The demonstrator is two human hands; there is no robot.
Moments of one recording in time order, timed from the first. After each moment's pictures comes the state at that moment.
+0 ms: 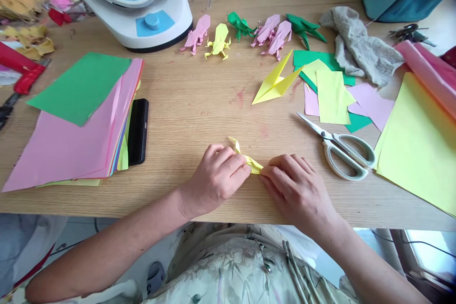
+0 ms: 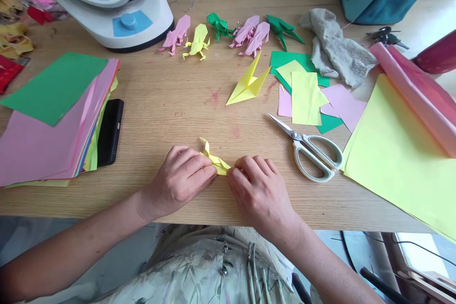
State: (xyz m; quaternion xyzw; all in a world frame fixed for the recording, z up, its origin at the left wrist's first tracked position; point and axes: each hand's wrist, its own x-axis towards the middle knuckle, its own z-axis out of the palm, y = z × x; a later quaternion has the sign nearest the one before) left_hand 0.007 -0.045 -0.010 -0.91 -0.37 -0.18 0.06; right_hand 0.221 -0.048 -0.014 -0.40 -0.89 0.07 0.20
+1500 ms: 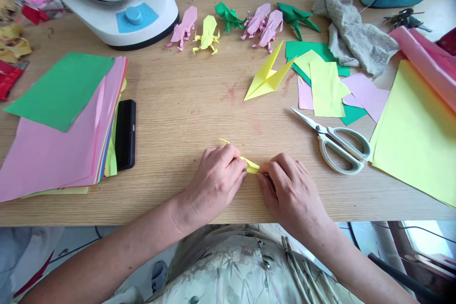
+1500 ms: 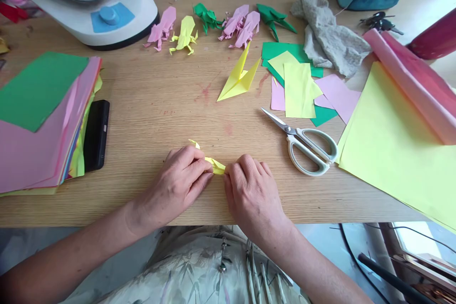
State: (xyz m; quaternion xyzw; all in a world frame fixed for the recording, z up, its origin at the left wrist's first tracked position) left_hand 0.022 -0.048 -0.001 -0.87 -0.46 -0.17 -0.12; right_hand 0.212 -0.060 -0.019 -0.49 -0.85 0.08 0.19
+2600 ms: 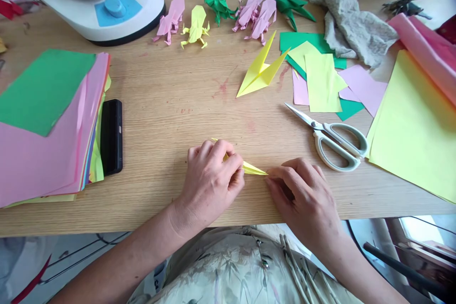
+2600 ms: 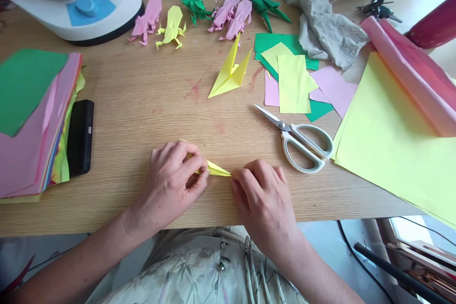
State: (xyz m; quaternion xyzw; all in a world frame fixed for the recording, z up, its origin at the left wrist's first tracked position) left_hand 0.036 -0.047 -0.002 -0.83 -0.54 -0.14 -0.08; right_hand 0.235 -0.073 -0.015 -0.53 -0.80 0.14 0.24
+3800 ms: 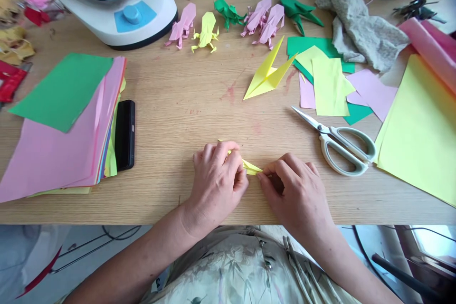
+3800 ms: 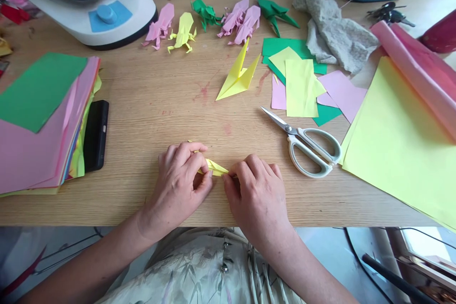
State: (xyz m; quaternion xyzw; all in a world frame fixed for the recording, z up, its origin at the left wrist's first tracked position) left_hand 0.040 -0.056 -0.006 -0.79 -0.58 -0.16 -0.09; right_hand 0.215 -0.060 -0.017 -0.56 -0.80 0.12 0.21
